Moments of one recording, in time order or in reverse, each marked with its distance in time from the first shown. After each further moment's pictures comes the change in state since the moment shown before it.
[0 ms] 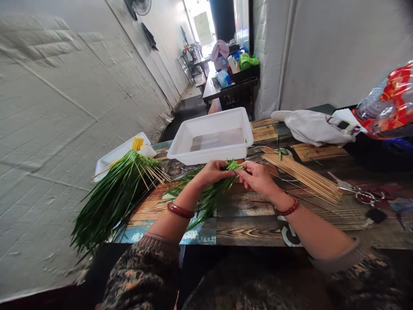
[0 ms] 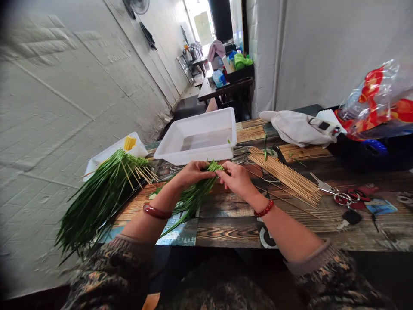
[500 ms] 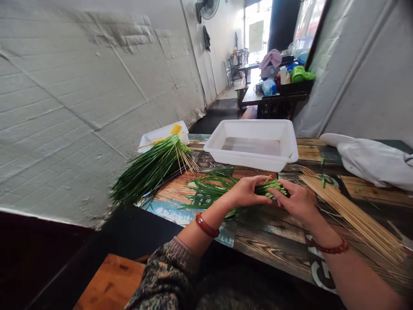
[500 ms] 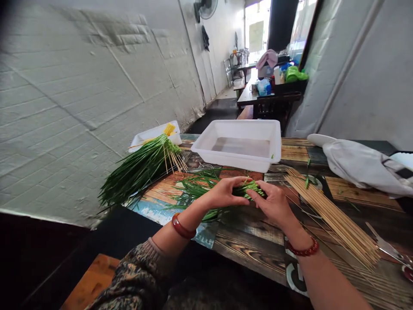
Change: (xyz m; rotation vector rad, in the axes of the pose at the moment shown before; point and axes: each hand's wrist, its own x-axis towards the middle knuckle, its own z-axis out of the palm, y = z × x) left_hand -0.043 -0.023 0.025 0.122 0.156 0.279; right_hand -0.013 -0.008 -0.005 -0.356 -0.069 -0.163
